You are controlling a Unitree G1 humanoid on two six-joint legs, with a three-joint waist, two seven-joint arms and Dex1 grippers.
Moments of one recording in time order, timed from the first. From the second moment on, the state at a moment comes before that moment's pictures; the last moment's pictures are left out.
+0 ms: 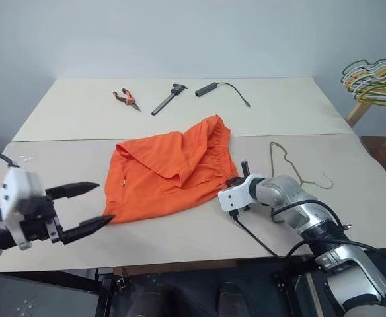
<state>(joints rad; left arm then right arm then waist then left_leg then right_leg) 0.32 1.01 0.47 -0.74 -0.66 0.59 -0.84 -0.57 -0.73 0.46 0.21 -0.60 -0.32 0.69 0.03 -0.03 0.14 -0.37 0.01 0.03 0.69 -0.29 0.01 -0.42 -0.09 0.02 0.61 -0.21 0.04</state>
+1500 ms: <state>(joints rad) -1.10 0.61 0.02 0.51 0.26 -0.02 -0.07 -1.17 -0.37 0.18 0.56 -0.39 -0.10 0.04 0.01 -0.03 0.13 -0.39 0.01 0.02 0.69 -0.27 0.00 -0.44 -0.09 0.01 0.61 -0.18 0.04</state>
